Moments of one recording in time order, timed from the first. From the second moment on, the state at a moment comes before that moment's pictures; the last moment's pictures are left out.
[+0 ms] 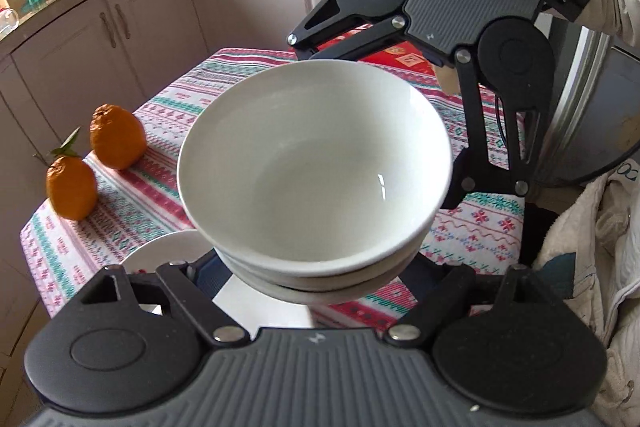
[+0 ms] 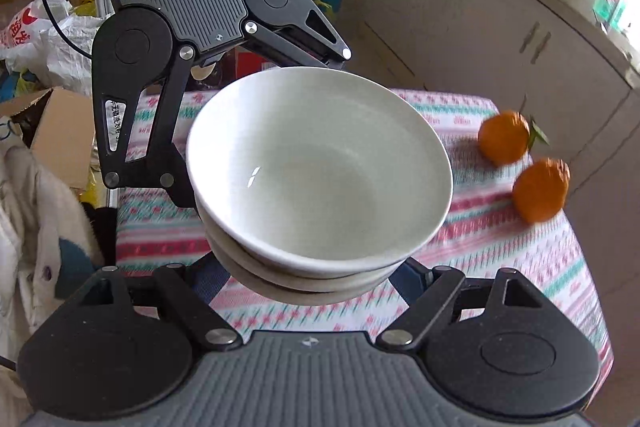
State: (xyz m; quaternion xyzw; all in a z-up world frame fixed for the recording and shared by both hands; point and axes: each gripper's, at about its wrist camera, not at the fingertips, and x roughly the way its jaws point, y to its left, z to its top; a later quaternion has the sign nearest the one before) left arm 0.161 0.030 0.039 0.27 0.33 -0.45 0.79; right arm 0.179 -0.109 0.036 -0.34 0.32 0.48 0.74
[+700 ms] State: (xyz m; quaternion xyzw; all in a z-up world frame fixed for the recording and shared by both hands) left arm 0.196 0.106 0.016 0.24 0.37 -0.39 0.81; right arm 0.253 -0.023 0.005 -0.34 0.33 0.53 0.70
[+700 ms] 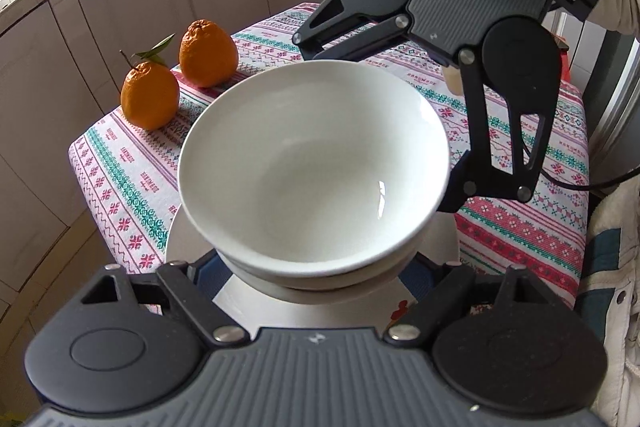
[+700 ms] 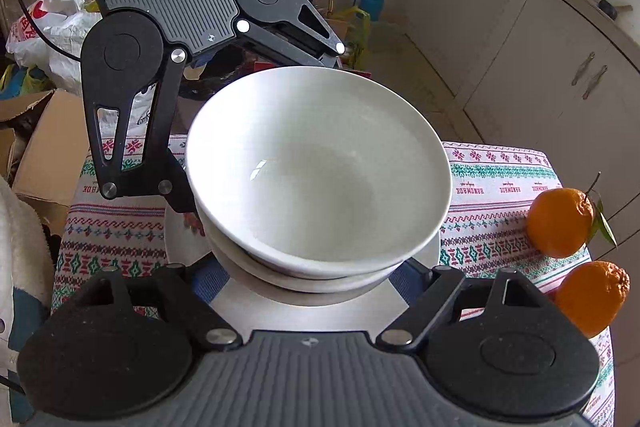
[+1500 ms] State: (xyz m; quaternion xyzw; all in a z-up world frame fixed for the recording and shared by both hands) left arm 0.179 0.111 0.015 0.21 0.35 -0.35 0.84; right arm 0.254 -0.031 -0.010 -0.31 0.34 0.51 0.73
